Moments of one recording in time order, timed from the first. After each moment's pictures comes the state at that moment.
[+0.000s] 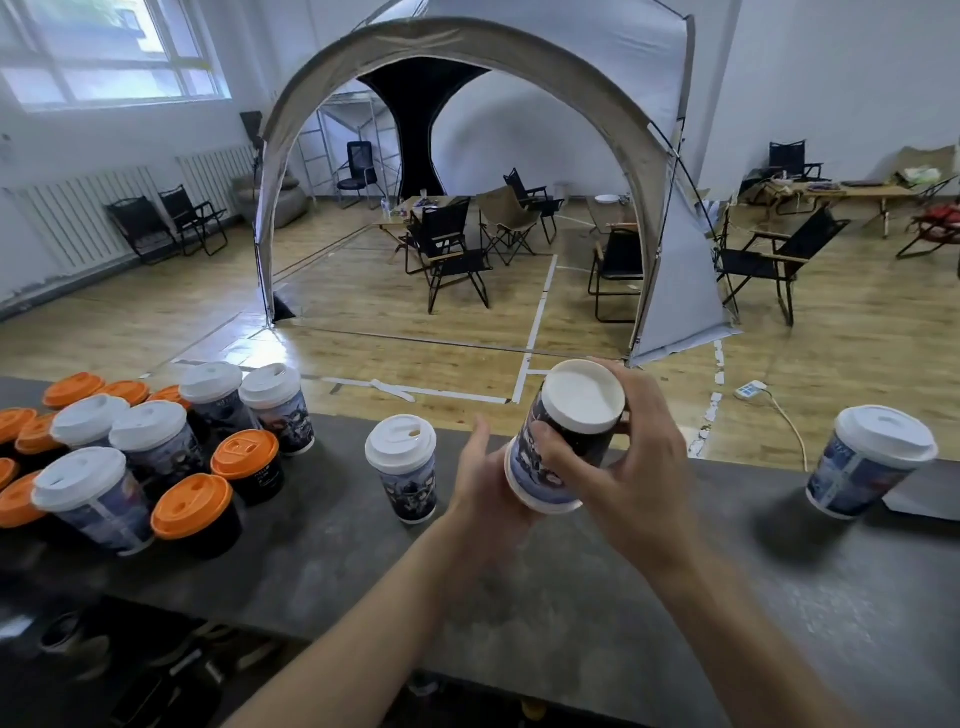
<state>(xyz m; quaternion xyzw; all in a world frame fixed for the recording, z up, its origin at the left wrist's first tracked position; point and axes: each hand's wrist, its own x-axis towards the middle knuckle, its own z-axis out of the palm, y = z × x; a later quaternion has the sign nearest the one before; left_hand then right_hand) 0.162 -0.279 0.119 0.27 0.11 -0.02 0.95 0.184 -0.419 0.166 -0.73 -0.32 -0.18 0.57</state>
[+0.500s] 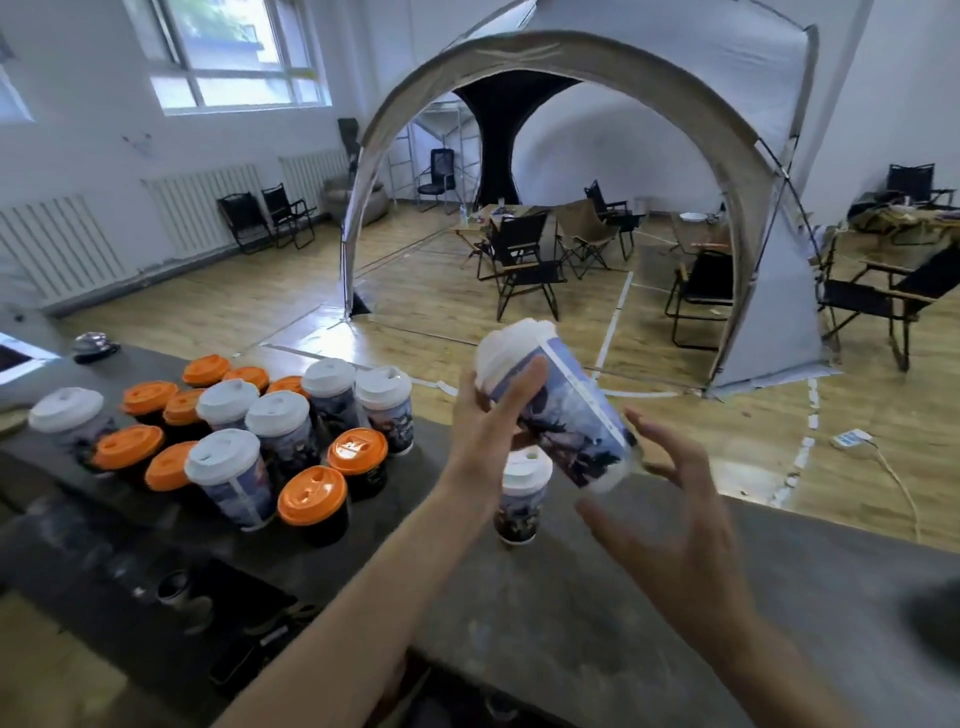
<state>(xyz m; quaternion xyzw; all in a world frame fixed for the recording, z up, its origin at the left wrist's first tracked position) 0.104 -0.169 0.192 0.52 0.15 0.32 0.77 0.161 -0.345 0.138 -0.68 -0.43 -0.14 0.57</state>
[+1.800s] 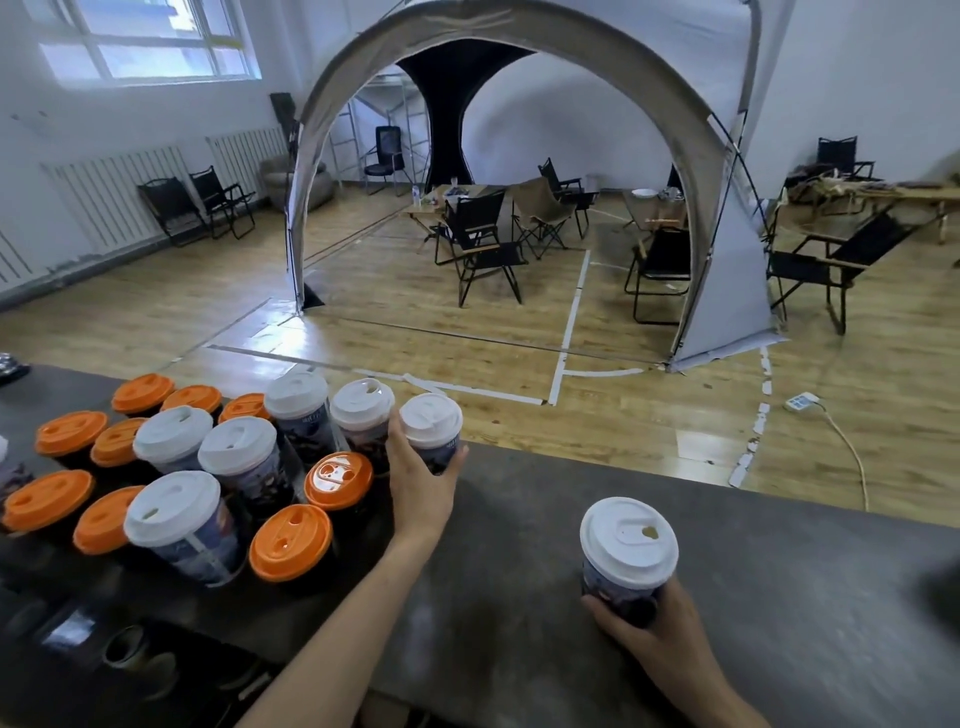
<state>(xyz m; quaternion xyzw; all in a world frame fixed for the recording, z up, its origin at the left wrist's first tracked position) 0.134 -0.032 0.040 0.76 0.31 0.37 0.43 0.179 -0.325 -0.022 -0.76 -0.23 0.11 0.60</state>
